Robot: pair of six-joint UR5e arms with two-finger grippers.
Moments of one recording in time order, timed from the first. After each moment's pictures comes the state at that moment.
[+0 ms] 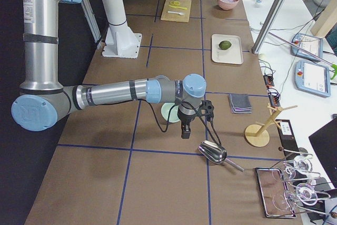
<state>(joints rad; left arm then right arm) -1.50 -1.69 -1.60 -1.57 -2.29 0.05 1.46 -1.64 1.81 -1.72 2.32 0.00</state>
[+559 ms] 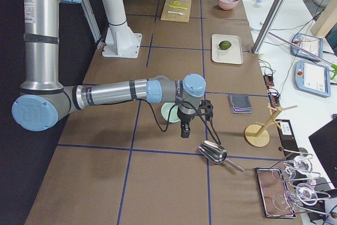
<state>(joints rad) -1.50 -1.69 -1.60 -1.57 -2.29 0.05 1.43 -1.64 1.81 -1.68 2.32 0.05</state>
